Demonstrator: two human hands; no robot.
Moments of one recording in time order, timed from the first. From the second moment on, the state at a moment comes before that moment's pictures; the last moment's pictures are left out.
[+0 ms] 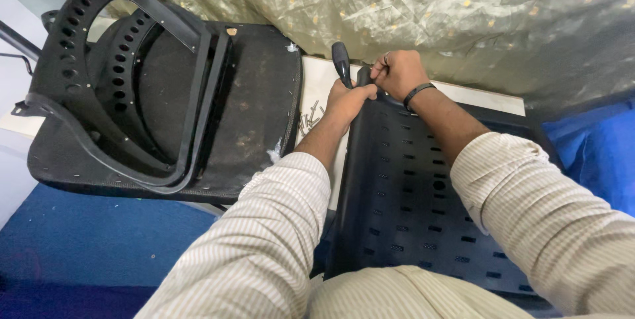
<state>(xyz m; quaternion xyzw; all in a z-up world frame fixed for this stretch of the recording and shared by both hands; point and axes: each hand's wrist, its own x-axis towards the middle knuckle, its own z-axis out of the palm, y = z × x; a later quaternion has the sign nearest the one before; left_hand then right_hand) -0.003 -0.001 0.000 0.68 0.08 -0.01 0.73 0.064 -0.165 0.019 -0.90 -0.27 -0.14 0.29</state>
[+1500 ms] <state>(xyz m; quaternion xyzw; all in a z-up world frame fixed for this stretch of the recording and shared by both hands) -0.006 0.000 0.000 0.67 0.06 -0.01 0.74 0.072 -0.173 0.030 -0.92 -0.24 -0.07 0.29</state>
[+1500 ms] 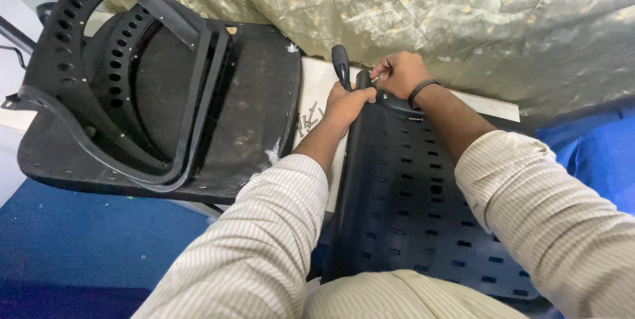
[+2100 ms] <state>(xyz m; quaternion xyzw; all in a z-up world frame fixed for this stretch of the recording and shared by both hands) -0.010 -0.001 0.011 0.71 0.08 0.00 0.70 0.075 -0.159 0.037 -0.94 -0.18 -0.04 0.30</state>
